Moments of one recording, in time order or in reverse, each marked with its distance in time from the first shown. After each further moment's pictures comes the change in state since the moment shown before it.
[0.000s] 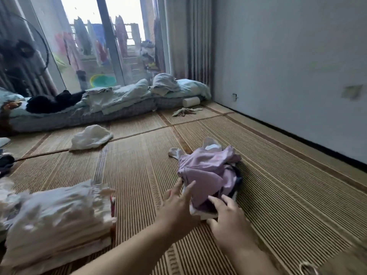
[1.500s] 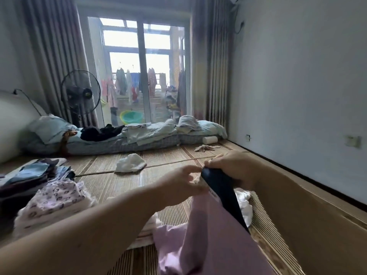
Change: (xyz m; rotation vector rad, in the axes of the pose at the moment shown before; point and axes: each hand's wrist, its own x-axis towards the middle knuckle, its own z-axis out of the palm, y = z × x) left_hand -0.163 0.046 -0.246 -0.590 -0.012 0.043; right_hand -0.086 -0.195 -0.191 0.656 -0.306 -0.117
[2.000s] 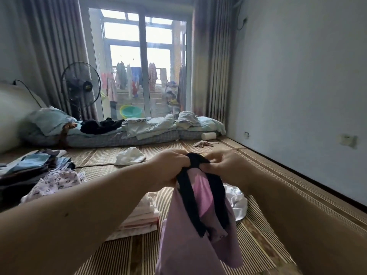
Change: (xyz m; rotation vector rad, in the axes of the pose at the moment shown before) left_hand -0.011 0.015 -0.014 -0.325 0.047 -0.138; right_hand -0.023 0.018 0.008 -0.143 0.000 -0.215
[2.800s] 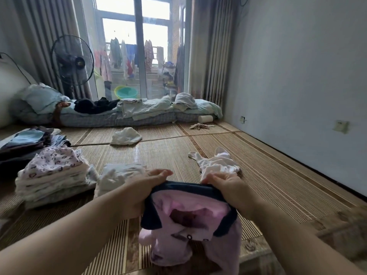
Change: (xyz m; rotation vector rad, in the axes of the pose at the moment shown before) left_hand -0.043 -0.106 -0.011 -0.381 -0.069 -0.223; right_hand -0.053 0.078 0.035 0.188 -0.052 0.148
